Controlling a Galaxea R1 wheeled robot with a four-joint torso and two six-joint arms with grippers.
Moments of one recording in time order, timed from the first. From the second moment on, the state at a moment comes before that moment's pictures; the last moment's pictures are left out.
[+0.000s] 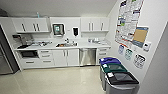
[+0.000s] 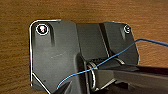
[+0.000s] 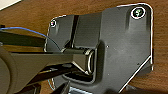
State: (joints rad) left arm 1.49 2.83 -2.39 0.01 -0.04 0.00; right arm -1.52 2.67 -2.17 -0.01 -0.01 -0.09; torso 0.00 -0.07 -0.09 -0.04
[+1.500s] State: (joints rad) left arm 1.50 2.83 -2.41 0.01 -0.04 0.00; right arm -1.53 2.69 -2.20 -0.01 -0.02 -0.09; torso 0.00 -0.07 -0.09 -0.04
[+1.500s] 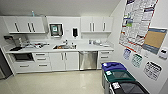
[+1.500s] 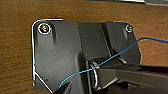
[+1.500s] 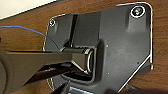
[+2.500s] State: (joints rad) left arm 1.49 2.84 -2.42 0.01 -0.04 0.00; right arm -1.53 2.69 -2.21 -0.01 -0.01 -0.09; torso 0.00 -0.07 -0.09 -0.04
